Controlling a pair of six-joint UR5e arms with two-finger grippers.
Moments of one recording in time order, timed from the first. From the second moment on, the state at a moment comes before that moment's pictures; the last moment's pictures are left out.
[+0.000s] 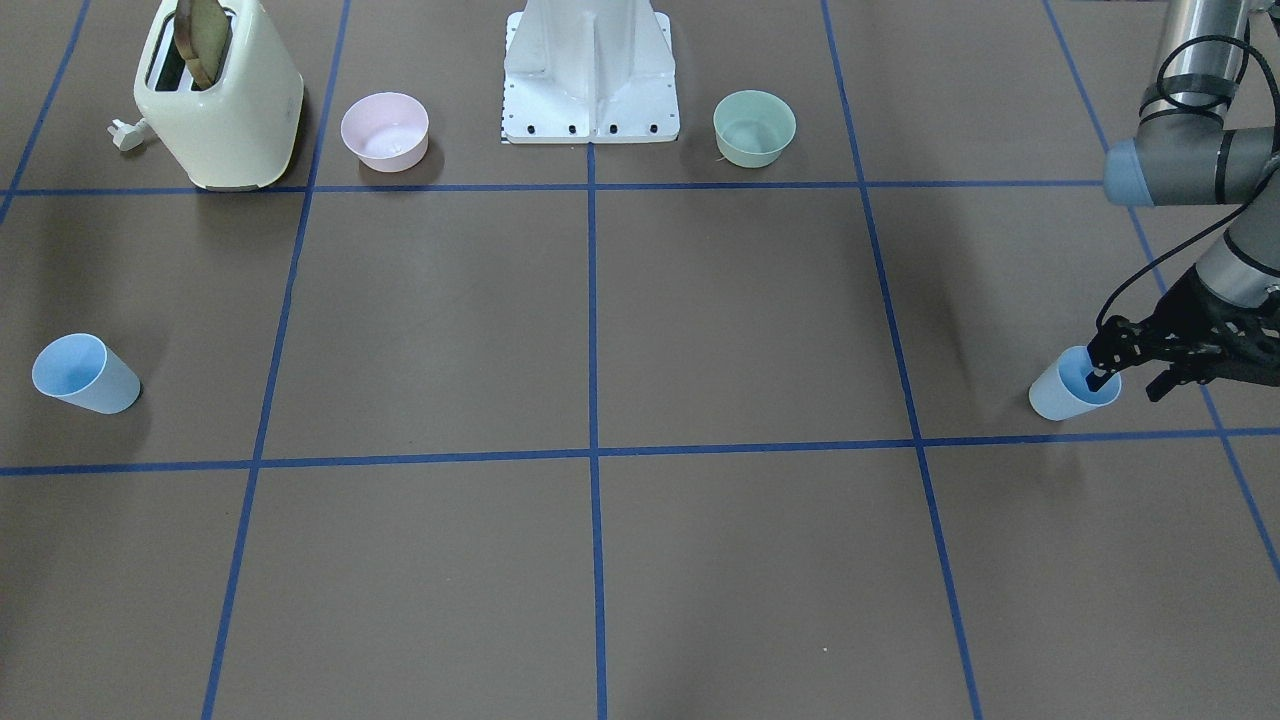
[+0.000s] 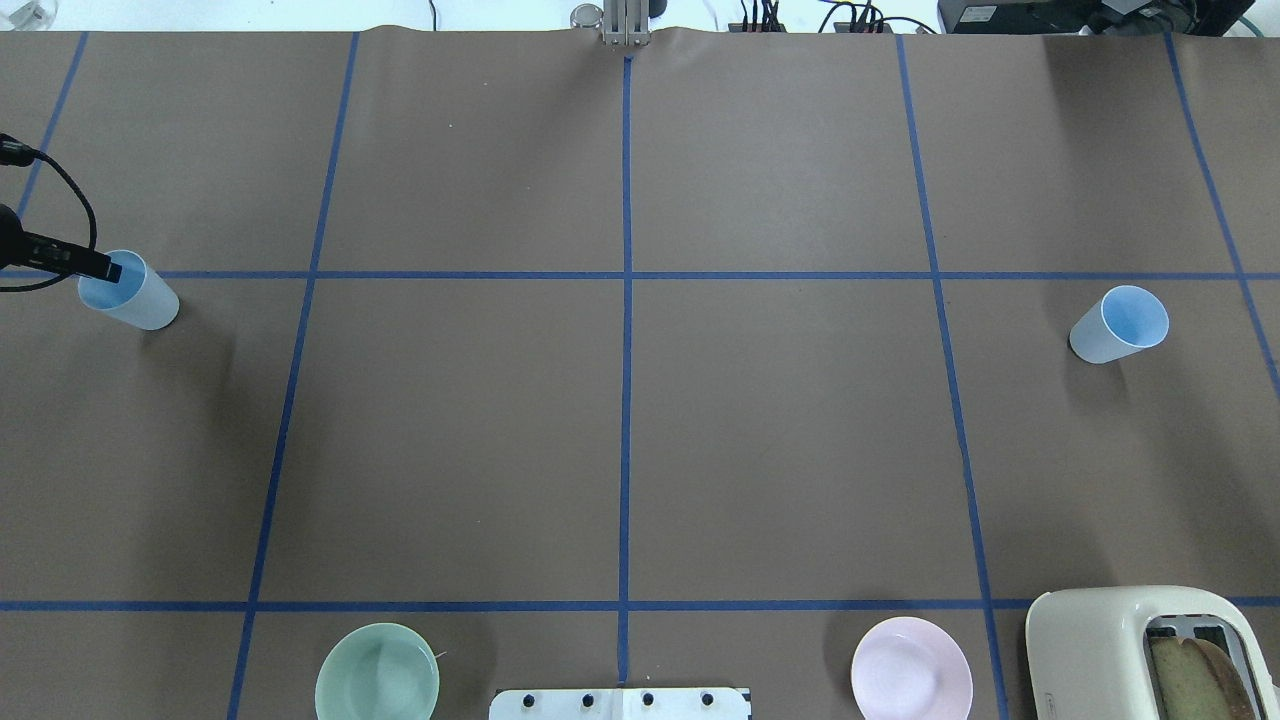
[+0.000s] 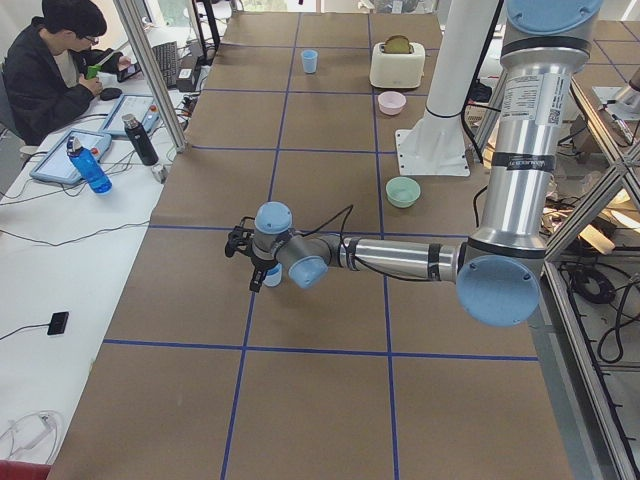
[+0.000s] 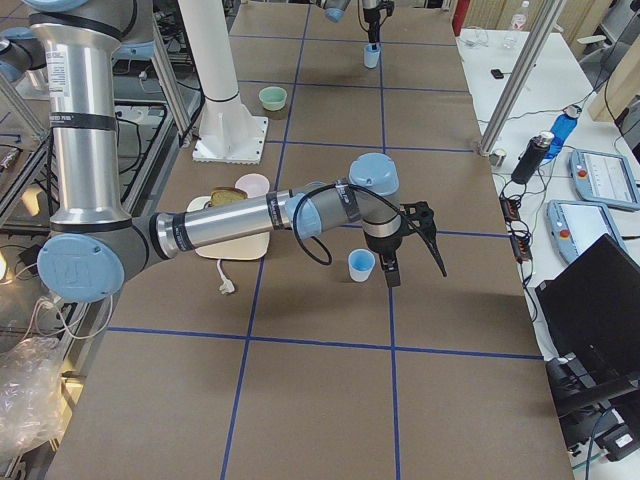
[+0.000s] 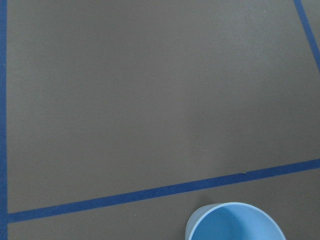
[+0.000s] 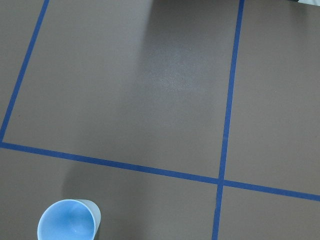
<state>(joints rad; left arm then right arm) -1.10 -1.66 -1.45 -2.33 -2.14 -0.59 1.49 -1.56 1.82 -1.43 2.27 0.17</state>
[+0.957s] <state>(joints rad) -1.06 -1.78 -1.73 -2.04 -2.21 -0.74 1.49 -1.56 1.82 -1.43 2.27 0.17</state>
